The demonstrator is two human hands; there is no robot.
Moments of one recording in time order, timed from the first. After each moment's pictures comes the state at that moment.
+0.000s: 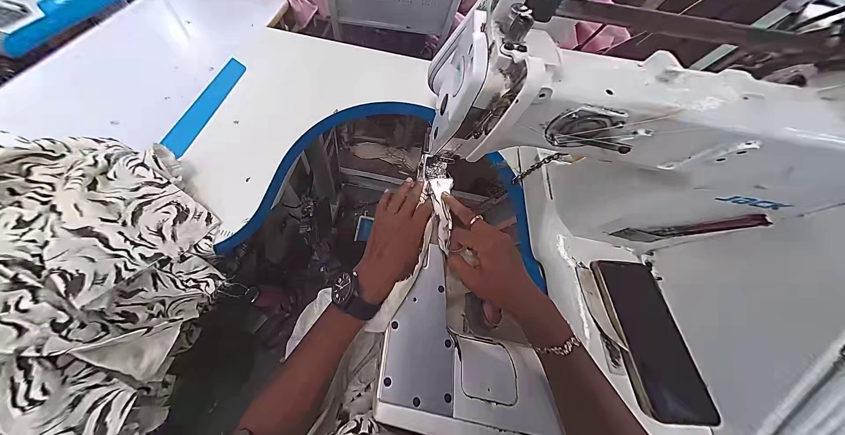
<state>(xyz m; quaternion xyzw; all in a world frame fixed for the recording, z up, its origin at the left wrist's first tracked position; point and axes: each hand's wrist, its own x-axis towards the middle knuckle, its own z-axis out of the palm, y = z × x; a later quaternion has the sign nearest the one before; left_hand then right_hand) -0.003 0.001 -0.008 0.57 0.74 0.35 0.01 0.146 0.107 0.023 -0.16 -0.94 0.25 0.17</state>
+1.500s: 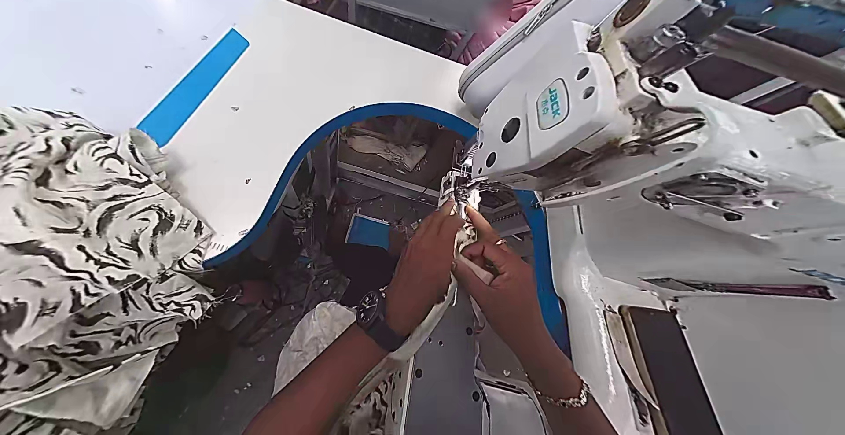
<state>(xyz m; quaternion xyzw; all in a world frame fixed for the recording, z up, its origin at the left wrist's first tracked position) 0.001 0.014 -0.018 0.48 0.69 0.54 0.09 0.110 0.088 0.013 -0.27 -0.85 0.38 0.25</state>
